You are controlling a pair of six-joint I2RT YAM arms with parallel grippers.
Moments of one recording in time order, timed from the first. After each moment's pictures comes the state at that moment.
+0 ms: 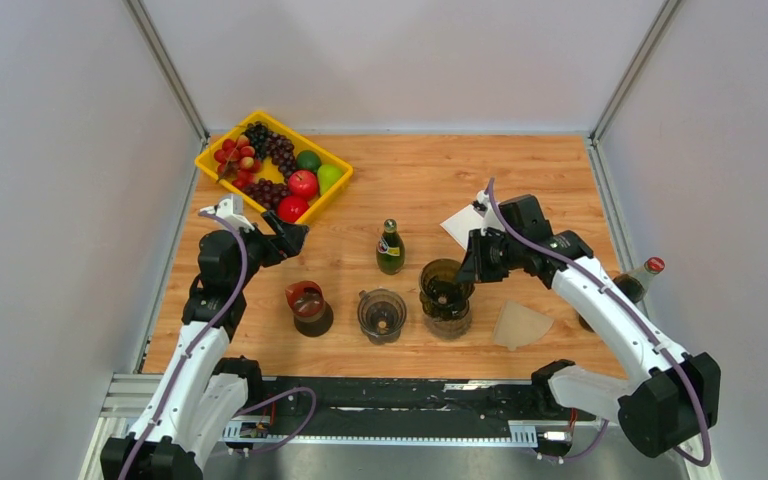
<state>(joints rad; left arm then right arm) -0.08 0.74 0.50 -0.01 0.22 -0.58 0.42 1.14 0.97 -0.76 -0.40 0.34</state>
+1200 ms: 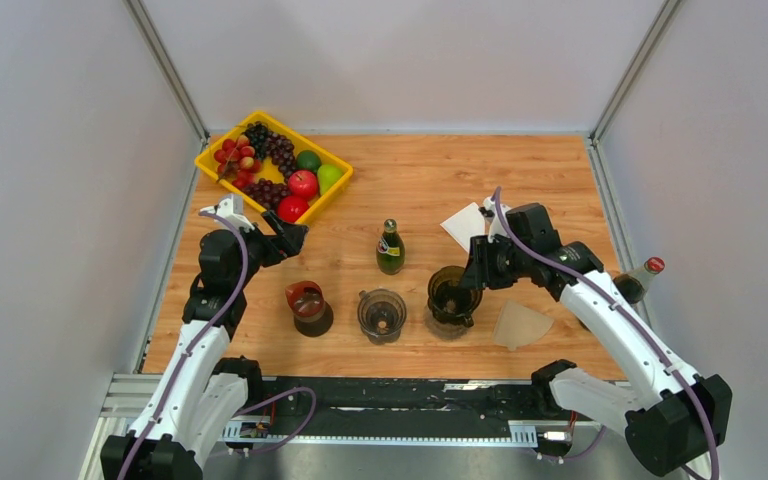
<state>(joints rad) -0.08 0.75 0.50 -0.01 0.21 -0.58 0.42 1.05 0.92 -0.78 -0.33 0.29</state>
